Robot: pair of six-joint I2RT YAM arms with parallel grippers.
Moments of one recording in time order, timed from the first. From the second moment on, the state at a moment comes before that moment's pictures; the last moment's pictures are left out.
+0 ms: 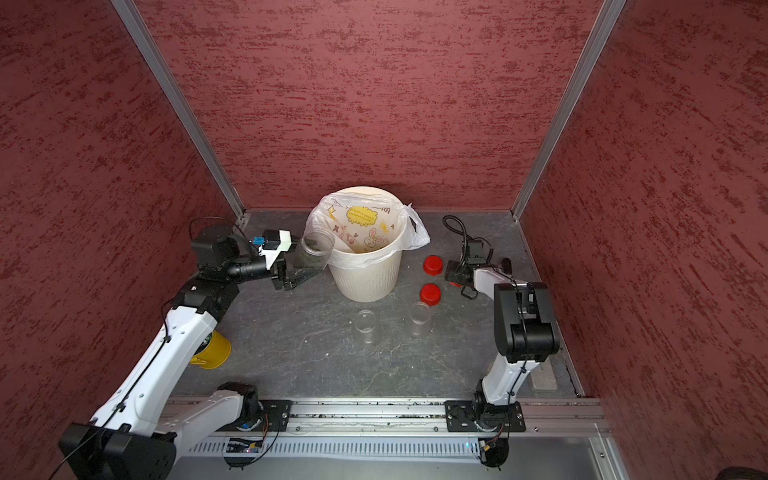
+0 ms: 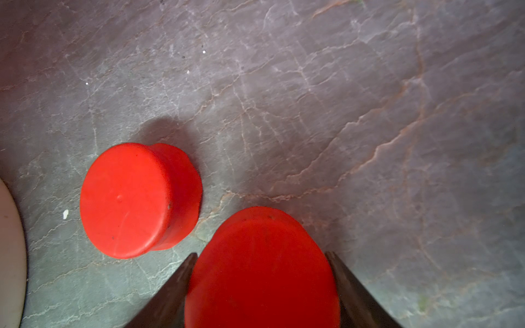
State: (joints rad) left arm -0.14 1.05 1.03 -0.22 1.10 0.42; right arm 0.01 1.75 0.97 -0.16 -0.05 0.30
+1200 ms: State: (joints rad) left arm -0.16 1.17 1.43 -0.56 0.77 0.60; right arm 0.01 1.31 0.93 -0.15 -0.15 0.35
